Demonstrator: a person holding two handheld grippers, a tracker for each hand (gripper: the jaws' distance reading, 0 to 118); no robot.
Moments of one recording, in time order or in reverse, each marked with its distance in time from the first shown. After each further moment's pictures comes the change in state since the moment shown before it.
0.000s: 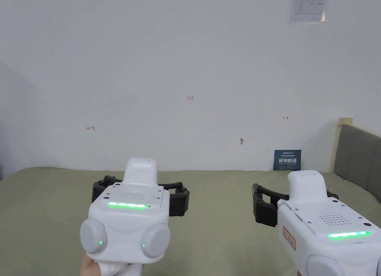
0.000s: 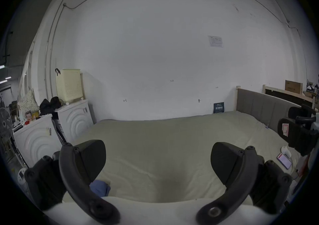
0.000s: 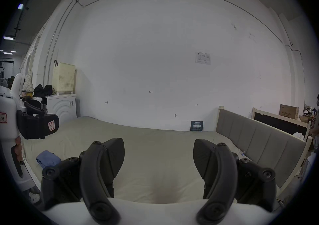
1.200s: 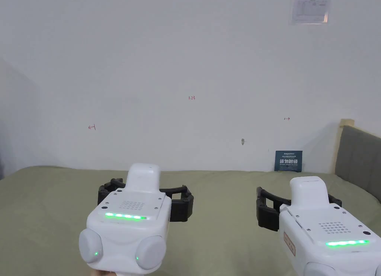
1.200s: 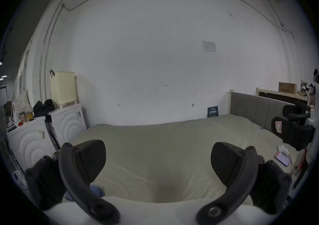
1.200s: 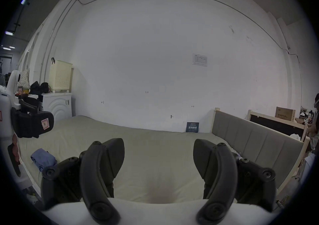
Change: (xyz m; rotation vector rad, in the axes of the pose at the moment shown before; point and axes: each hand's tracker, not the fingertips) left arm -0.005 -0.013 -0.004 0.052 -0.092 0.025; right arm 0.001 -0.011 -0.004 0.016 -0.040 0.018
